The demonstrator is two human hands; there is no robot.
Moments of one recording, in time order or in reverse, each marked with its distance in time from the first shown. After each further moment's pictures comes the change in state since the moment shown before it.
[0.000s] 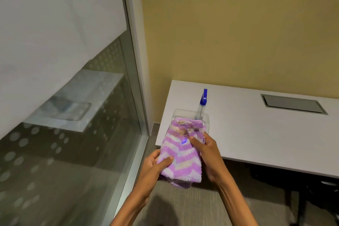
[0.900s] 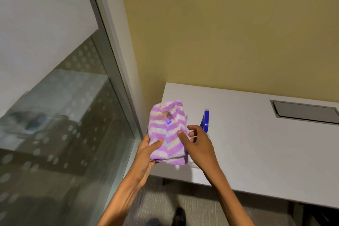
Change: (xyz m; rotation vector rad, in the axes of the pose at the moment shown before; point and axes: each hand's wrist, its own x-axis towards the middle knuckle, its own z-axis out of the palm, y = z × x) left_hand 0.215 0.072 0.011 -0.267 0.018 -0.006; right_hand 0.182 -0.060 -0.007 -0.481 0.171 -0.072
